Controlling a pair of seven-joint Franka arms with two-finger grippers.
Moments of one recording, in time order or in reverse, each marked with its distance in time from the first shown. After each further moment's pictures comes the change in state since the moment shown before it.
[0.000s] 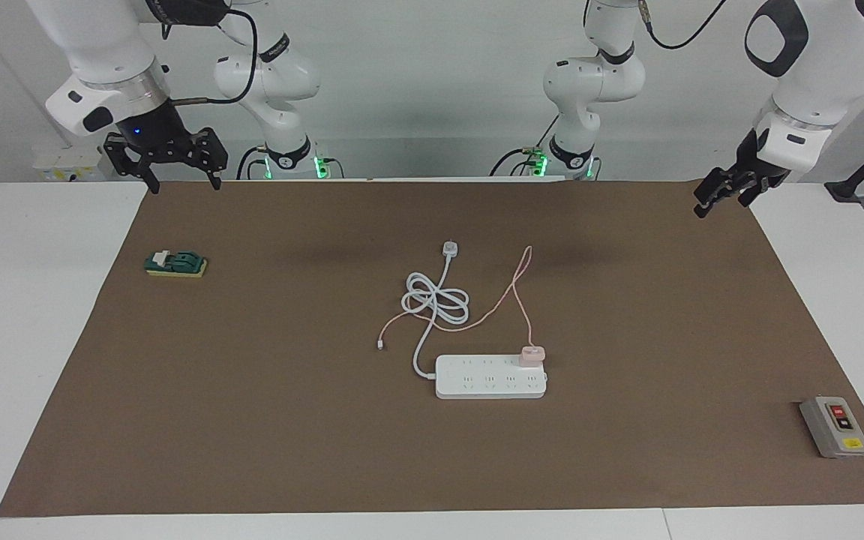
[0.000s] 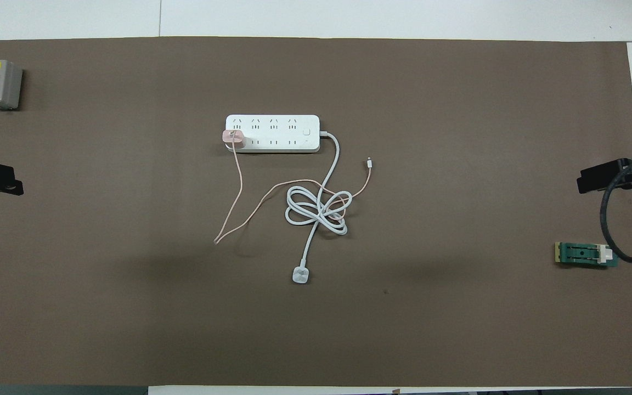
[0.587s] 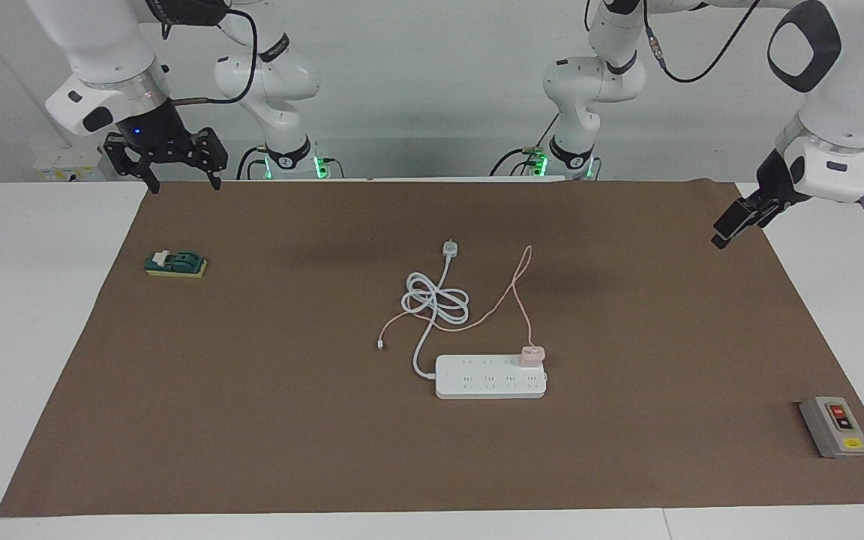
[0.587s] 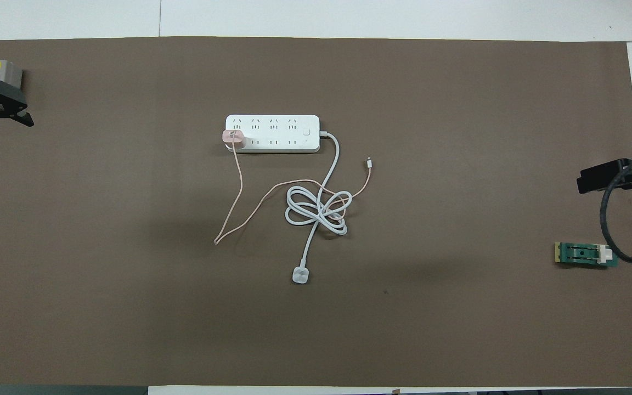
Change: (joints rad) left arm -0.033 0.262 0.000 0.400 -0.005 -0.116 -0.164; right arm 0.000 0.000 0.000 0.000 0.000 0.000 0.000
